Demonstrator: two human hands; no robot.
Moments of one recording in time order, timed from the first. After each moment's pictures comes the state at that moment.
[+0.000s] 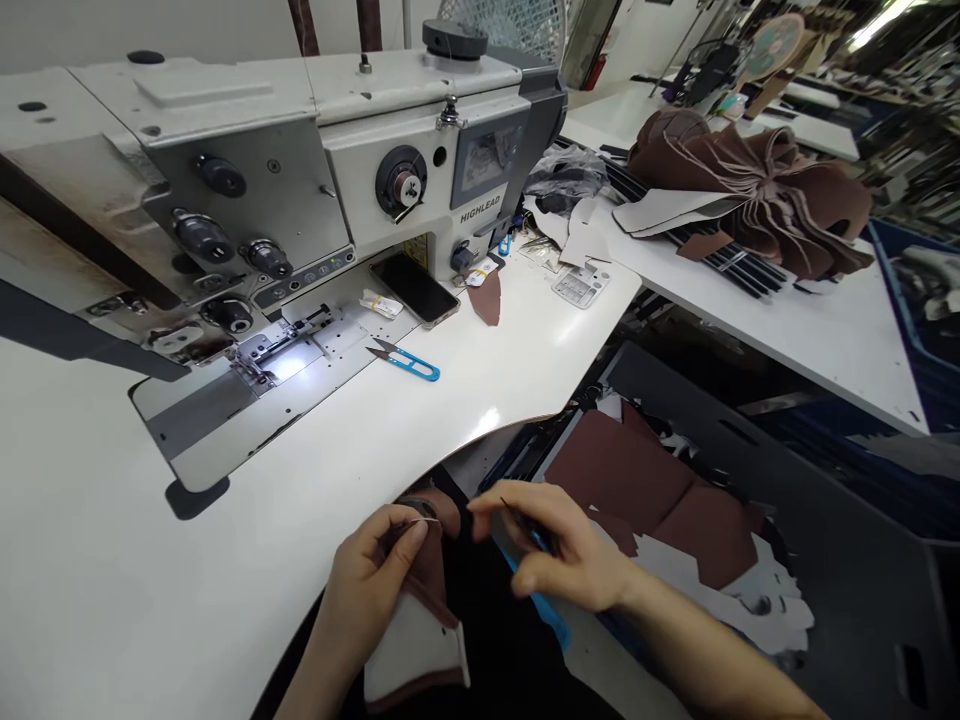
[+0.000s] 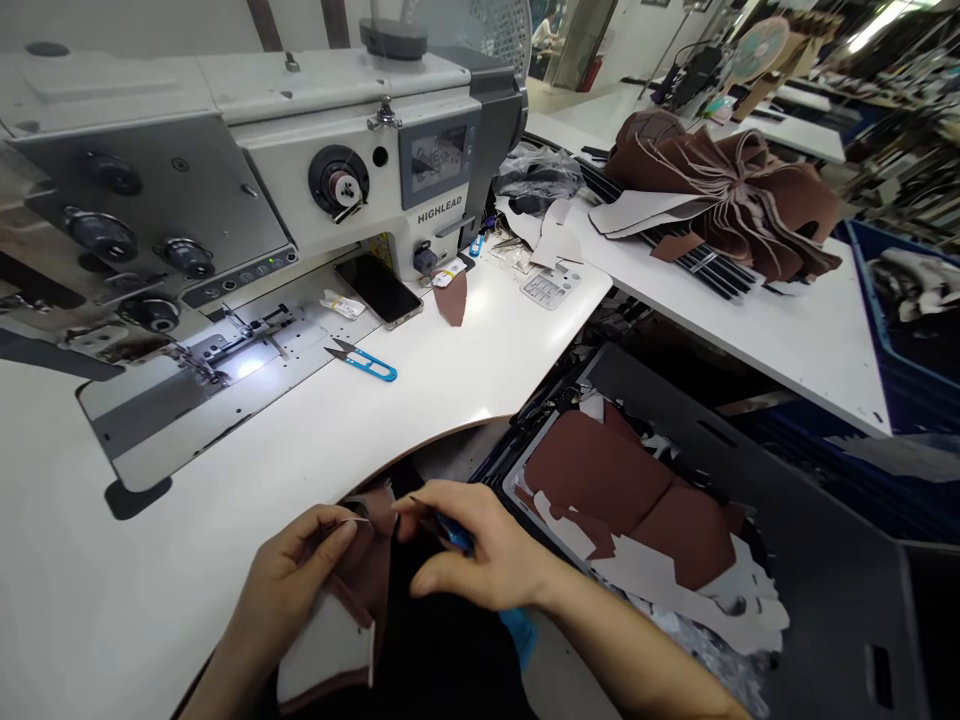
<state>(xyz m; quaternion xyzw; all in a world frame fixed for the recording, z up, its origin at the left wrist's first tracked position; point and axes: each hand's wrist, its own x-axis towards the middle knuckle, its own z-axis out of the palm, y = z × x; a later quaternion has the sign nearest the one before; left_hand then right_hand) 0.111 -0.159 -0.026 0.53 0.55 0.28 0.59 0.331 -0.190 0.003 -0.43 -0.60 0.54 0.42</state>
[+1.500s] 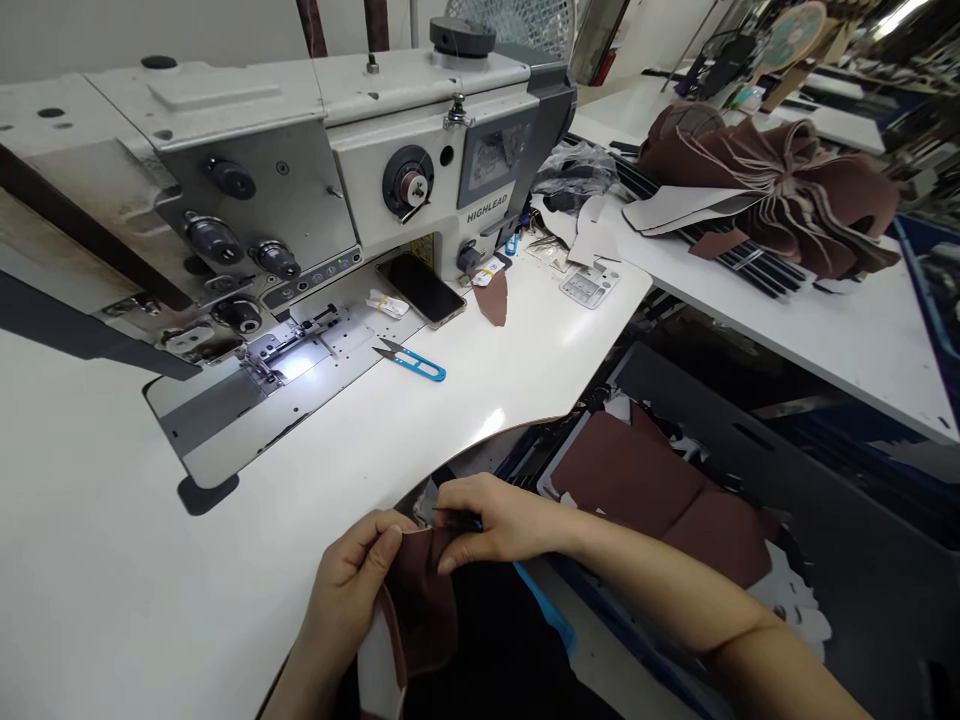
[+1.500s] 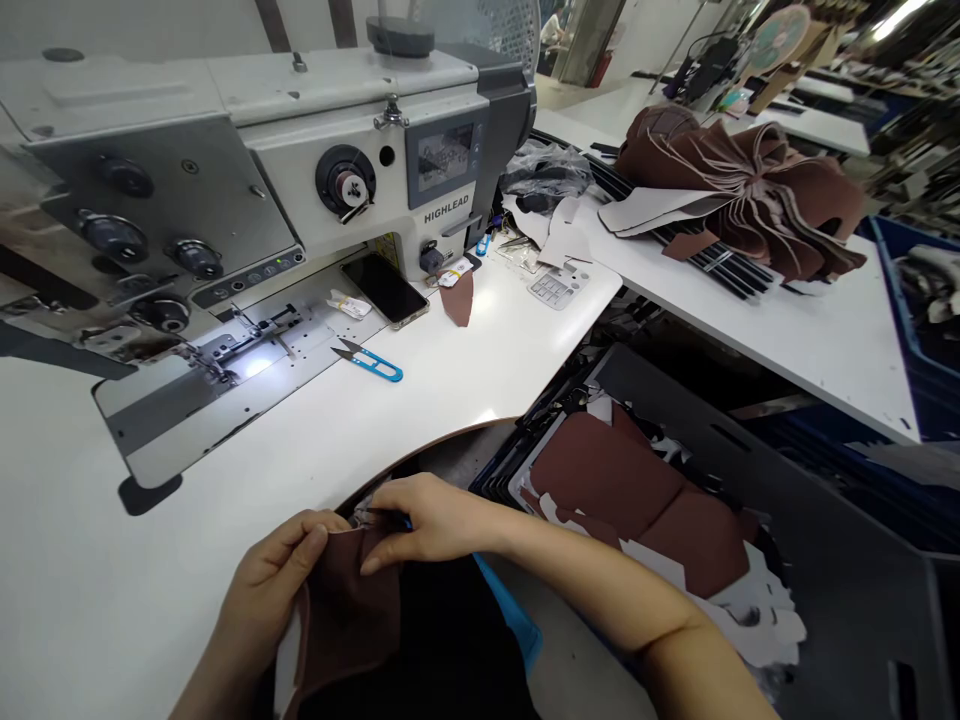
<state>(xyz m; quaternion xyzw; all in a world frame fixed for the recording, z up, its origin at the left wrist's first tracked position) 0.089 -0.155 -0.035 0.55 0.49 0.26 0.62 0.303 -0.145 -0.025 -0.38 -0.70 0.56 0.23</state>
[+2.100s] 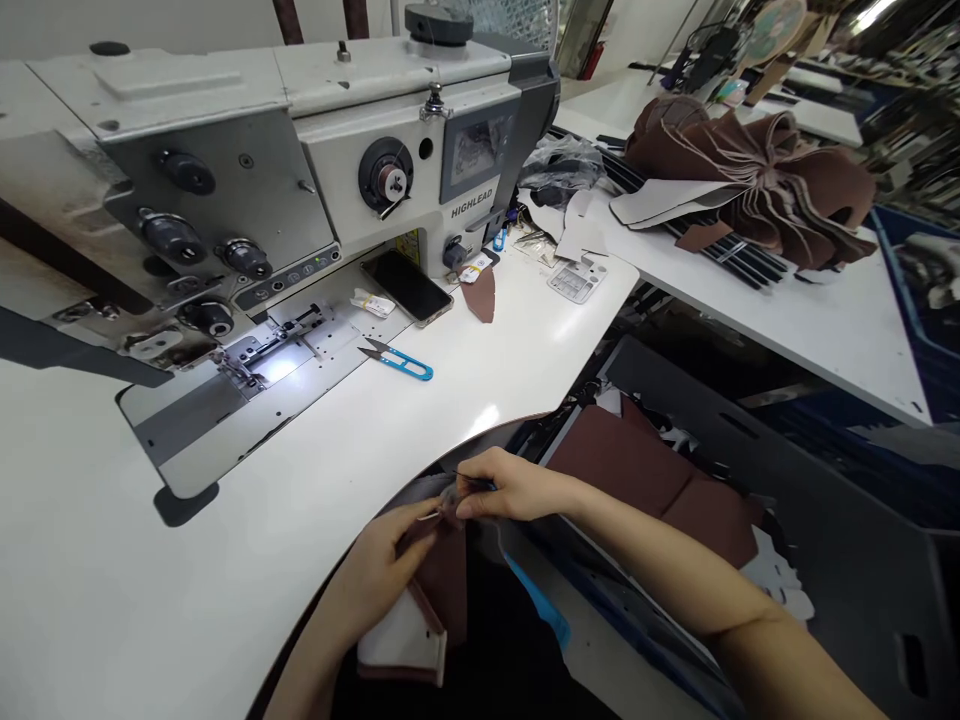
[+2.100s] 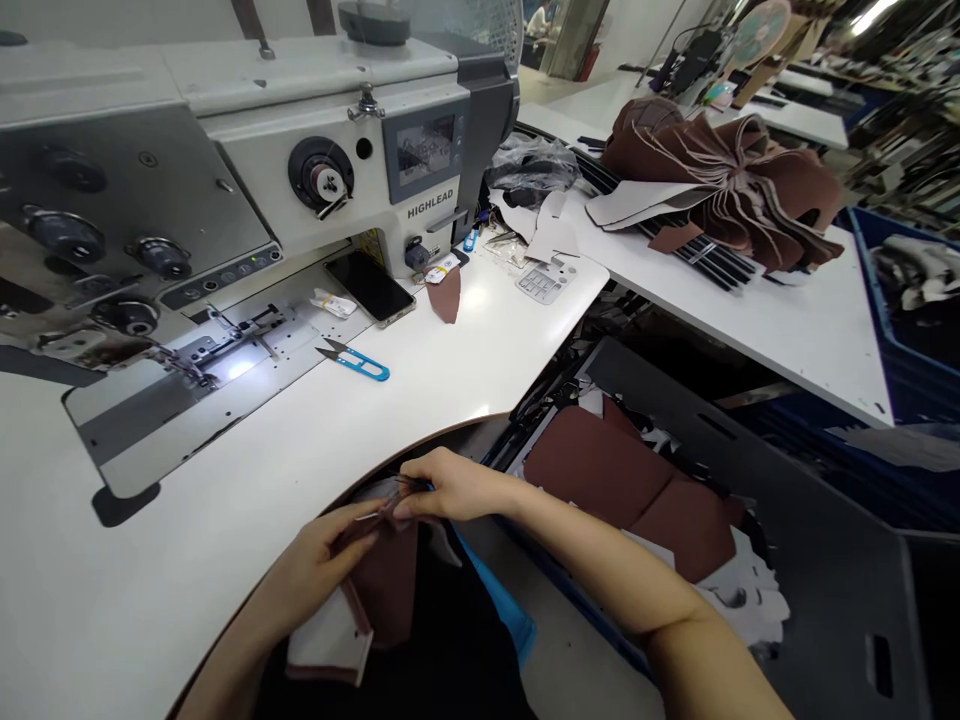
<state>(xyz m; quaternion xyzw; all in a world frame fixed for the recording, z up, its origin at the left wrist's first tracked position) 0.102 -0.140 -0.060 0.68 0.41 0.11 0.60 0.344 -0.137 -0.034 -0.40 -0.66 0.61 0.20</state>
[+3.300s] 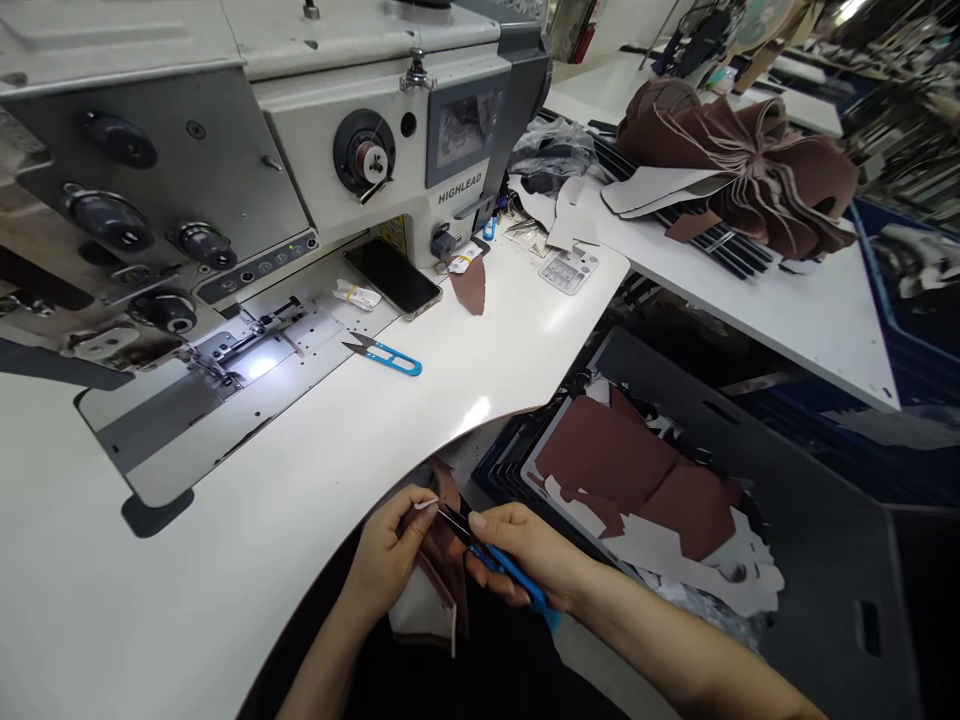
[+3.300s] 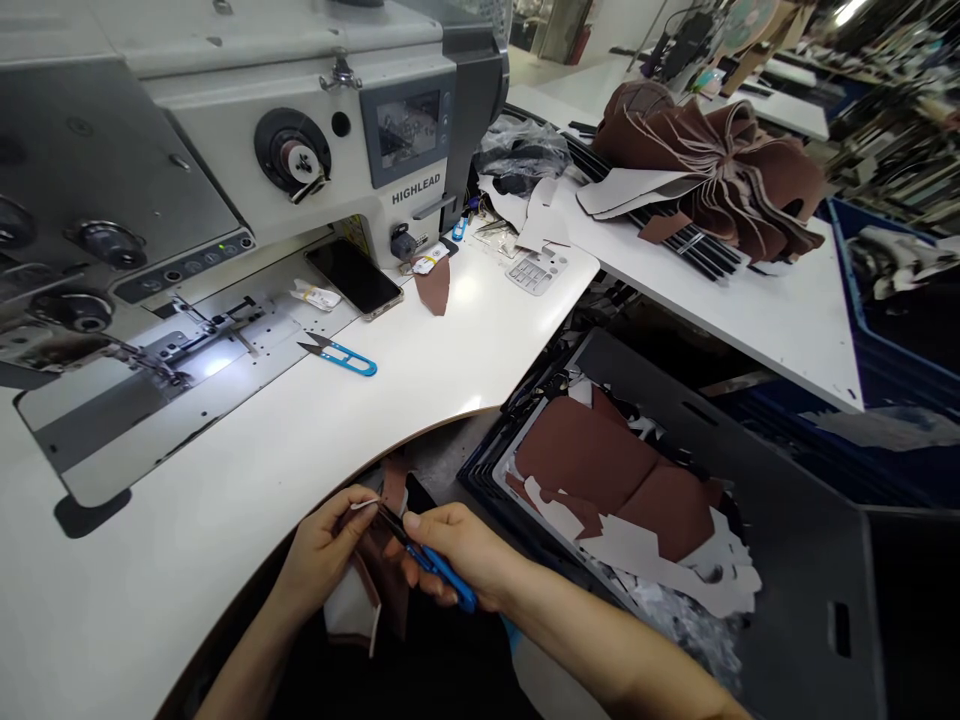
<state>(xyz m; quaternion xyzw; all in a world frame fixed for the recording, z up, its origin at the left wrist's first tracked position) 0.134 -0.148 -0.076 0.62 0.45 0.24 0.59 0.315 -0.213 -0.043 -0.47 -0.13 0.80 0.34</state>
